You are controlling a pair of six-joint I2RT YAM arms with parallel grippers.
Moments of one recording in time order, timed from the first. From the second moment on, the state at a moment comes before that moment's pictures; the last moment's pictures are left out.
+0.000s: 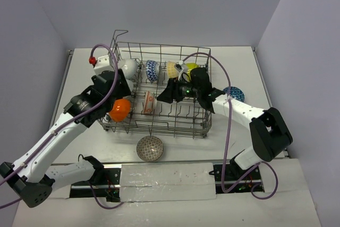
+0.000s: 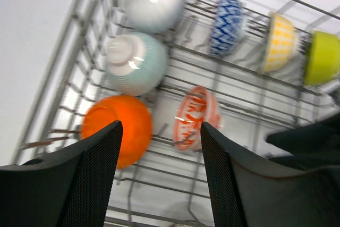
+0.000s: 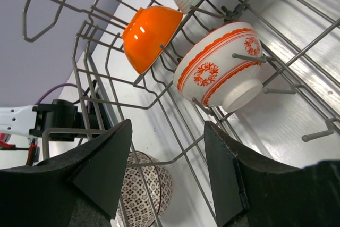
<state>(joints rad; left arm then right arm) -0.66 1.06 1.19 -0.71 -0.57 -0.62 0.56 1.50 0.93 0.19 -0.60 0.54</state>
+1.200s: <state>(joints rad) -0.58 1.14 1.14 -1.01 -0.93 -0.75 0.57 1.53 0.93 0.20 -0.63 0.53</state>
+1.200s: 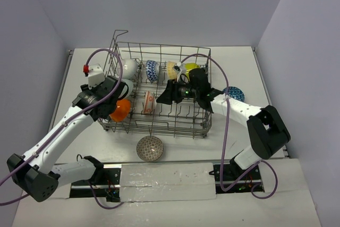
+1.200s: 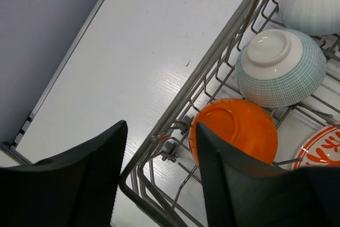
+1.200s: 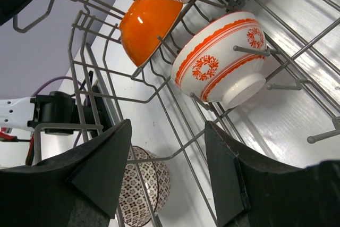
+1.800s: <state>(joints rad) -0.59 0.95 1.04 -0.84 -0.68 -0.63 0.57 1.57 0.93 0.18 -0.63 0.53</state>
